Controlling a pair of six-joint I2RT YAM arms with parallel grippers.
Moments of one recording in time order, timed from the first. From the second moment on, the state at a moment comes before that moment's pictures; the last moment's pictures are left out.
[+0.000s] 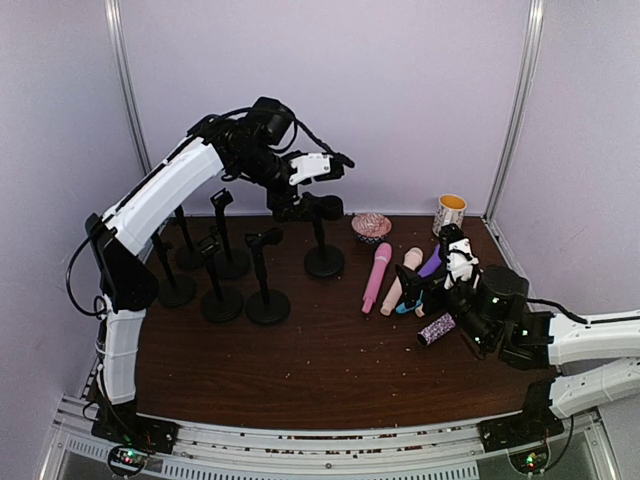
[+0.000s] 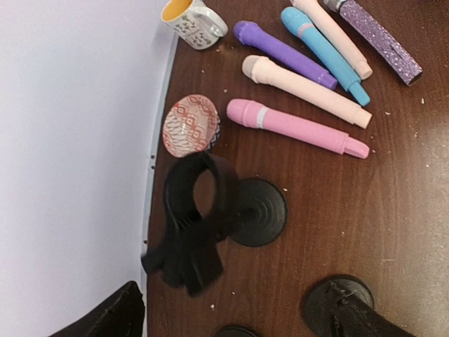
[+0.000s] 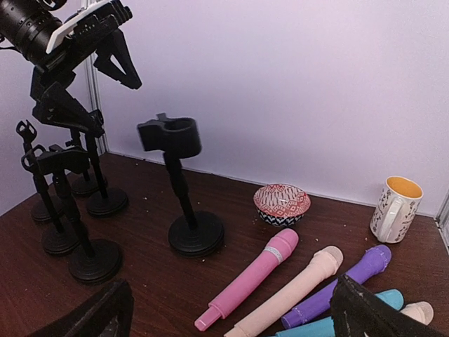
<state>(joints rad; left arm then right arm) -0.71 2.17 2.51 -1.18 0.13 0.86 1.00 1.01 0.47 0.49 0.60 0.06</state>
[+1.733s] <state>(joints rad) -0.23 1.04 0.53 -0.16 0.01 0.38 0.30 0.89 0.40 0.25 0.91 0.22</state>
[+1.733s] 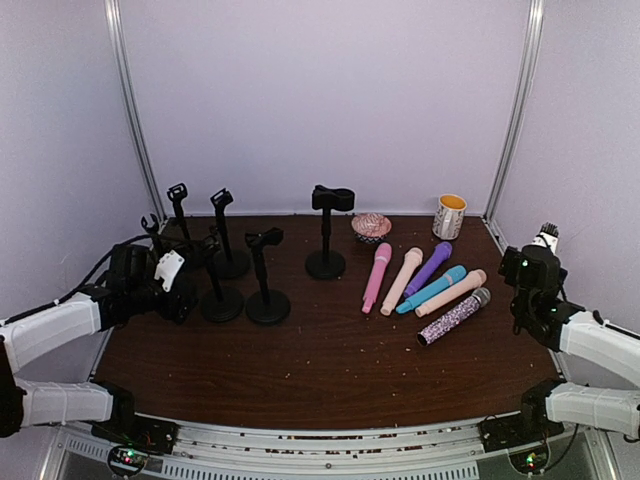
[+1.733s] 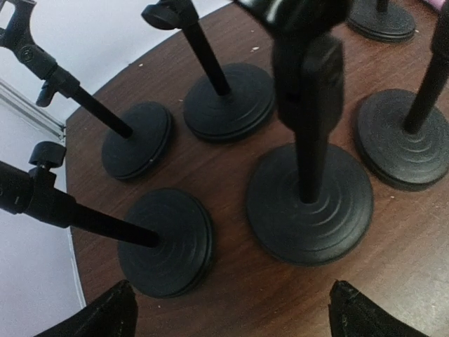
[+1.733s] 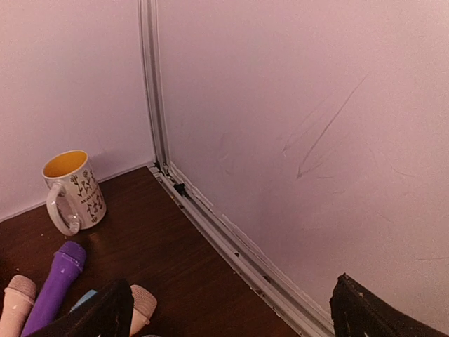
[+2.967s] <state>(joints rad) 0.06 1.42 0.28 0.99 0.11 0.24 0.16 1.38 0.16 1.20 0.51 0.00</state>
